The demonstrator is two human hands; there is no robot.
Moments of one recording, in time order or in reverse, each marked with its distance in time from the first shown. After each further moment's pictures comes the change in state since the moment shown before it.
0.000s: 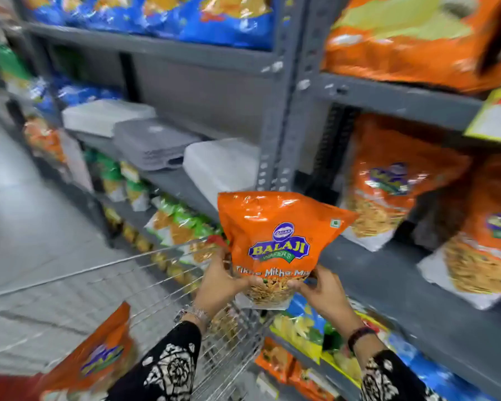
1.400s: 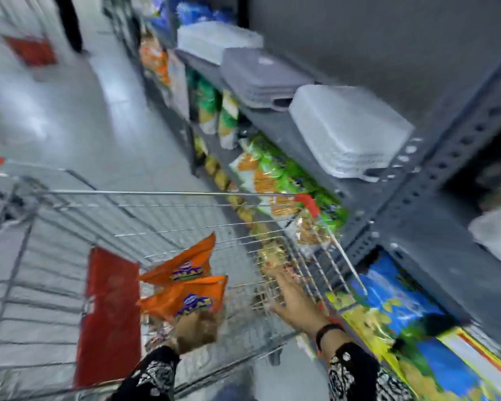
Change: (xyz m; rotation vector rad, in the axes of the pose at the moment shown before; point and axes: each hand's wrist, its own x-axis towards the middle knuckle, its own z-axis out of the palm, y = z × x) left_hand -0.116 -0.199 -0.134 0.510 -0.131 -0.567; right_hand 0.005 0.030 0.201 -0.260 -0.758 -0.122
